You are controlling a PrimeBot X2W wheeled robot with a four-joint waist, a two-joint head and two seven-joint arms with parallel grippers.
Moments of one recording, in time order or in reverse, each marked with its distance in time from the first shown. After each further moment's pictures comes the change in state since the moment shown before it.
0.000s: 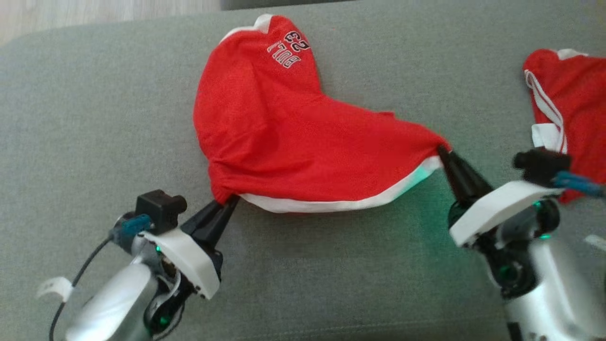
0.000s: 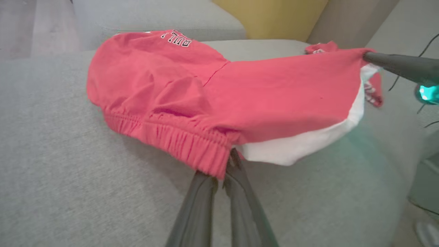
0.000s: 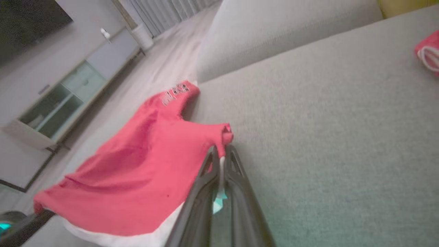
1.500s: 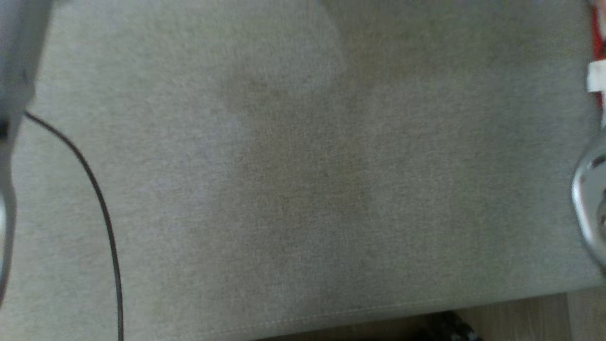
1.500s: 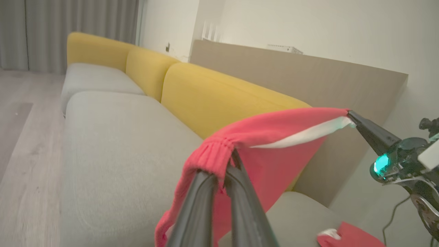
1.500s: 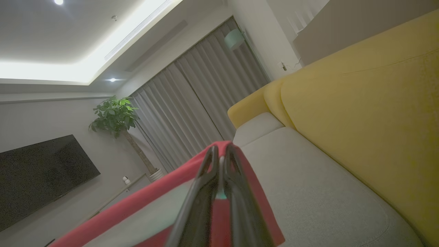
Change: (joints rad) left arm -1.045 -0.061 0.122 -0.036 -0.350 0.116 0.322; right arm -1.162 0.050 -0.399 0.263 0.008 0.000 -0.002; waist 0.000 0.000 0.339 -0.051
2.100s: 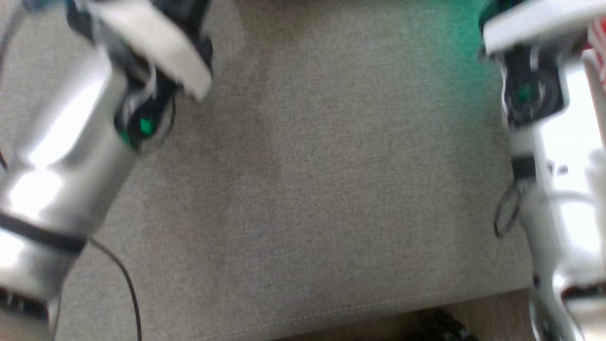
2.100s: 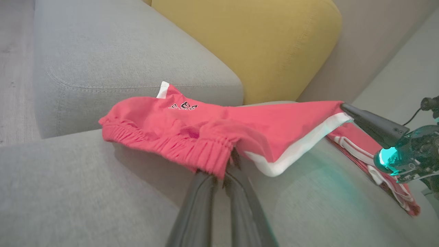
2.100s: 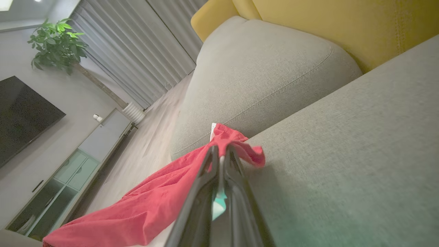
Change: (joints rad) left arm 0.361 0.027 -0.202 0.172 0.060 -0.109 -0.281; right arm 0.491 -0.028 0.369 0.093 0.241 0.000 -0.232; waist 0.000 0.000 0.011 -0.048
